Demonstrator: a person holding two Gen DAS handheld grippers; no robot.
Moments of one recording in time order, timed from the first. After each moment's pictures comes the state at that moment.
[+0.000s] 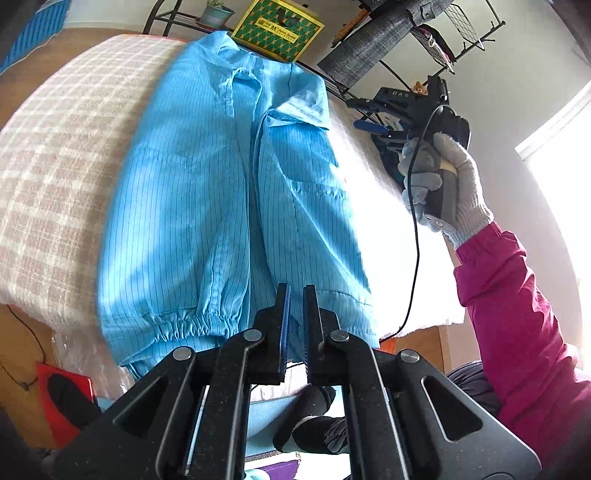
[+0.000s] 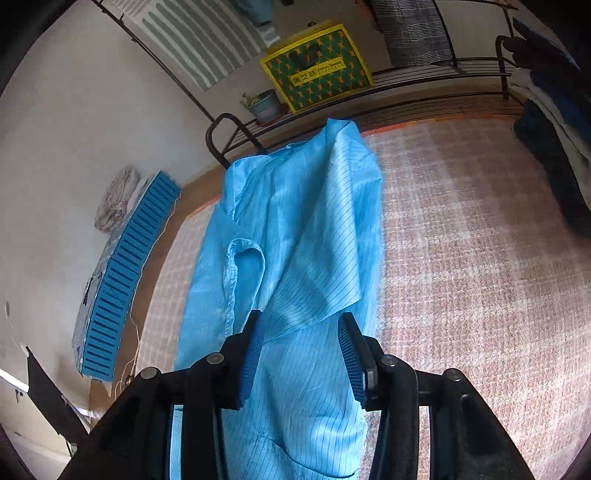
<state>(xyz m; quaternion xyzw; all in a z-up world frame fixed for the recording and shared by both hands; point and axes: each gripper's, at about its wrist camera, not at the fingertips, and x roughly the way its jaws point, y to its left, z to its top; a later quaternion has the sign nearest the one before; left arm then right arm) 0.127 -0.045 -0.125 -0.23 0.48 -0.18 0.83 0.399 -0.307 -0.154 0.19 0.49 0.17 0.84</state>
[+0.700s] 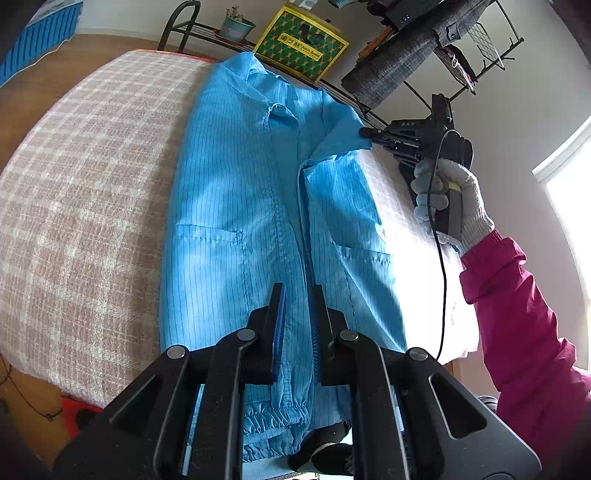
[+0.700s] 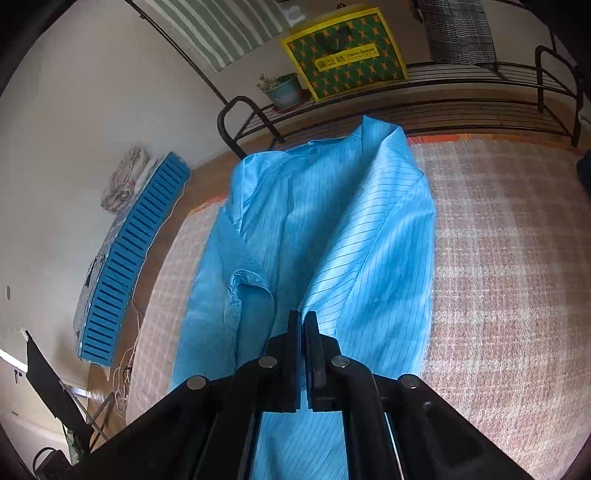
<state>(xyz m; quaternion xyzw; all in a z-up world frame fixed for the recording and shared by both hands) 0.185 0.018 -0.132 -0.24 0.47 -0.15 0.83 0.490 -0.253 -0.159 0.15 0.50 0.22 0.82</state>
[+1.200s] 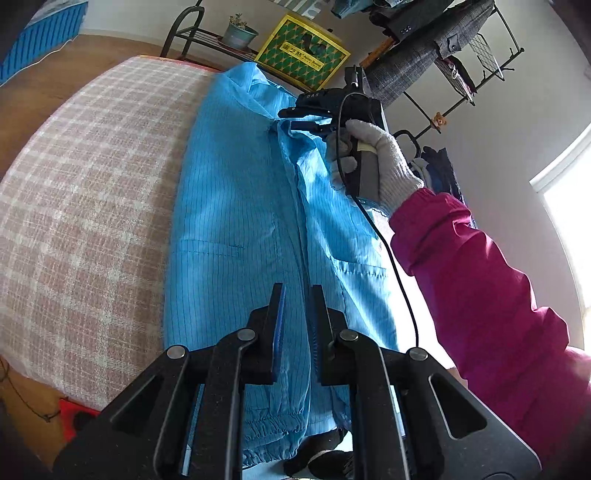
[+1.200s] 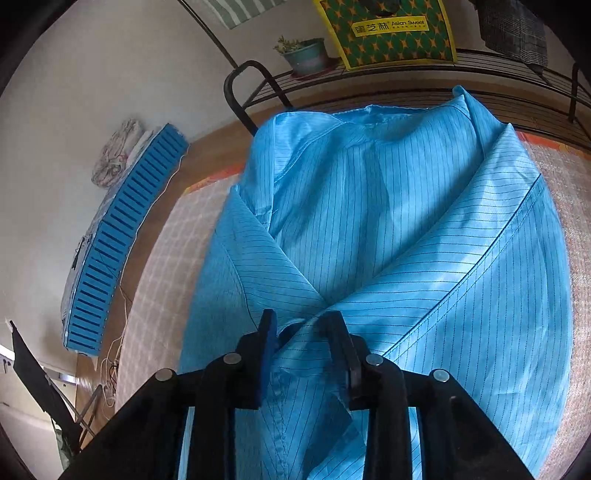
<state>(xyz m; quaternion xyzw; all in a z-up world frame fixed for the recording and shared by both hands) 0.187 0.028 -0.123 -0.25 0.46 -0.15 0.84 0.552 -0.139 -0.209 0.11 0.53 0.23 0.81</state>
